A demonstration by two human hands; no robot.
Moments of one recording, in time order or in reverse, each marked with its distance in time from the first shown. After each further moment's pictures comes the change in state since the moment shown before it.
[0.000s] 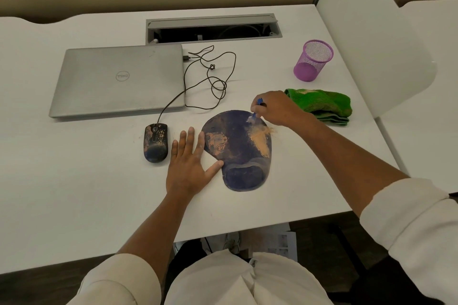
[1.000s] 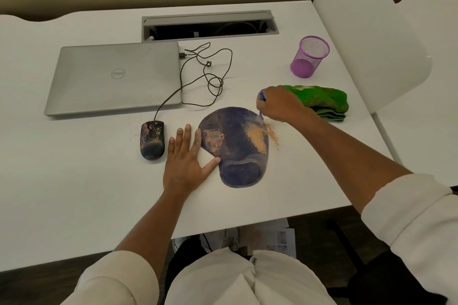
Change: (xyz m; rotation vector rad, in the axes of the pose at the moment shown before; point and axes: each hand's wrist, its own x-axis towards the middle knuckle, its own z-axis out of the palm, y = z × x) left_hand -0.001 0.002 -0.004 0.001 -0.005 -0.006; right_hand -0.003 0.008 -0.001 -0.149 0.064 0.067
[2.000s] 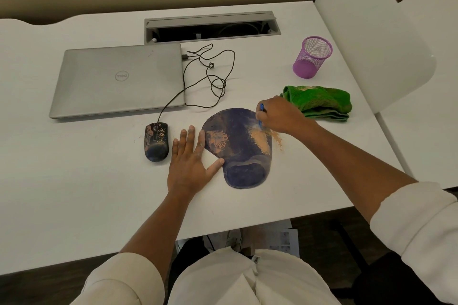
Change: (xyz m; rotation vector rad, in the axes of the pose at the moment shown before) left_hand 0.000 0.001 0.000 -0.026 0.021 0.008; right_hand -0.016 -0.003 0.017 0.002 -0.048 -0.074
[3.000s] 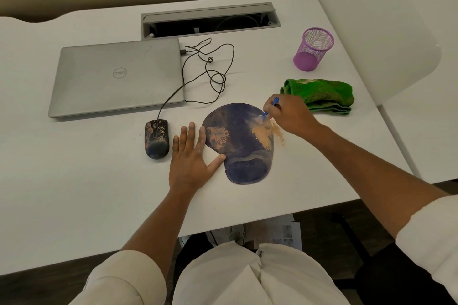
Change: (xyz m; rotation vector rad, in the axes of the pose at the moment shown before) left_hand 0.000 0.000 0.000 -0.004 -0.018 -0.006; right_hand -0.029 0.006 -0.003 0.261 0.170 0.058
